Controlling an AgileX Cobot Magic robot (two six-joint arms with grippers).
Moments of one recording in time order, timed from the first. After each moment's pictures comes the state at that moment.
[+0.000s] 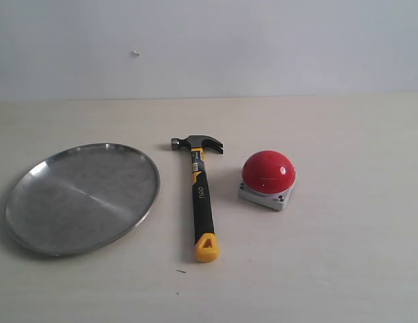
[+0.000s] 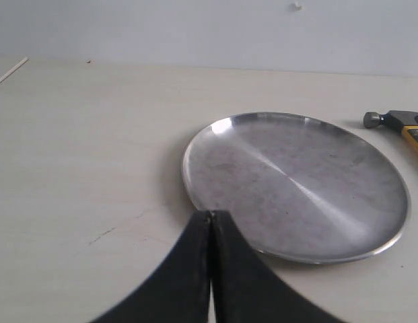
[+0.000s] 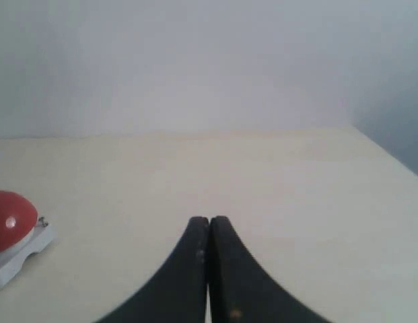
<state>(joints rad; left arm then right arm) -0.03 0.01 0.00 -0.01 0.37 -0.06 -0.11 0.01 0.00 -0.04 0.23 0.03</state>
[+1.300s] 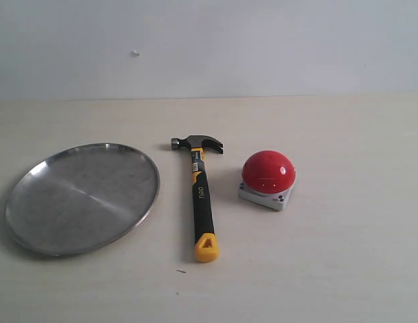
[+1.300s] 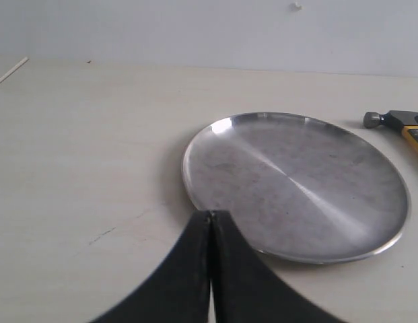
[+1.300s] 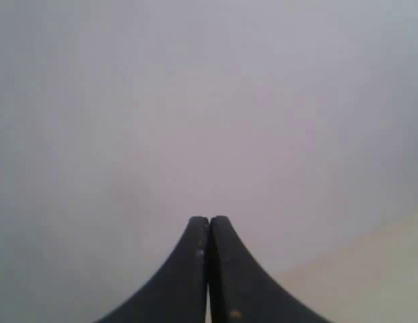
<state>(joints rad) -0.03 0.01 0.00 -0.01 0.37 -0.06 -0.11 0.32 -0.38 -0.26 0.00 0.75</state>
